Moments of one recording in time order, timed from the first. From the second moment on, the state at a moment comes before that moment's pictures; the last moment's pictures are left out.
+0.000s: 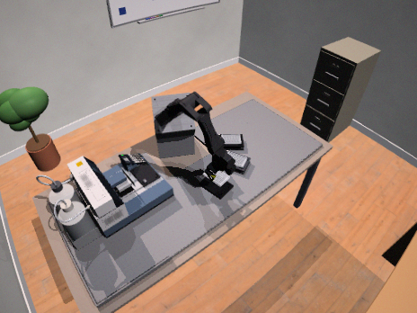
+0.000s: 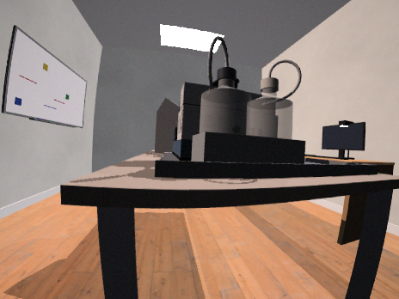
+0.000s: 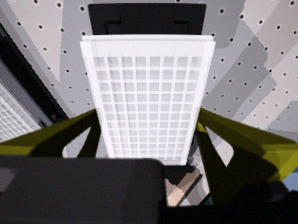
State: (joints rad) arm 0.12 1.98 1.05 -0.16 0.30 -0.17
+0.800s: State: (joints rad) arm 0.09 2.12 1.11 -0.08 0.29 -0.19
